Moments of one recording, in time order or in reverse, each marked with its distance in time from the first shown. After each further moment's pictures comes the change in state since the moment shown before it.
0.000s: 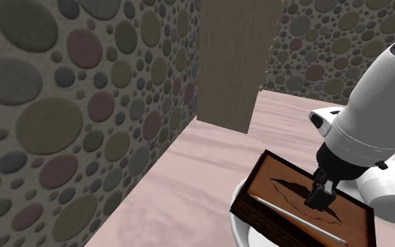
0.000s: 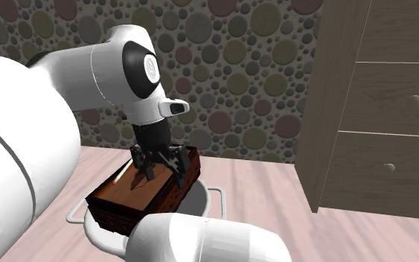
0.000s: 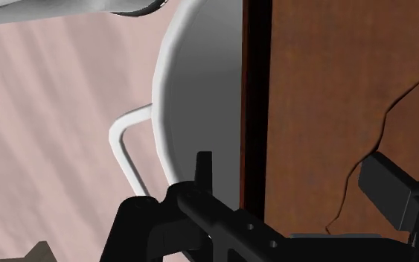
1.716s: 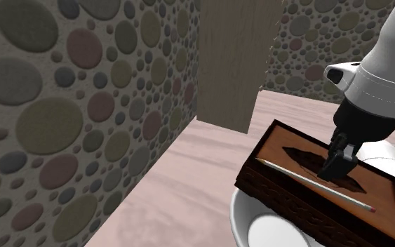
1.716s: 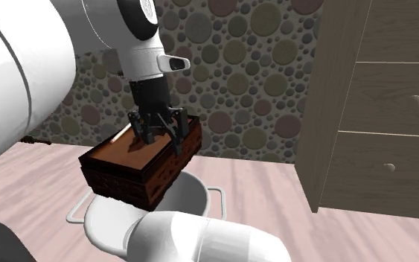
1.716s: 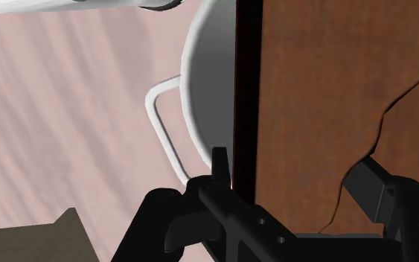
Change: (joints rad) arm -0.060 0.109 -0.089 0.252 -0.097 -0.144 -0.021
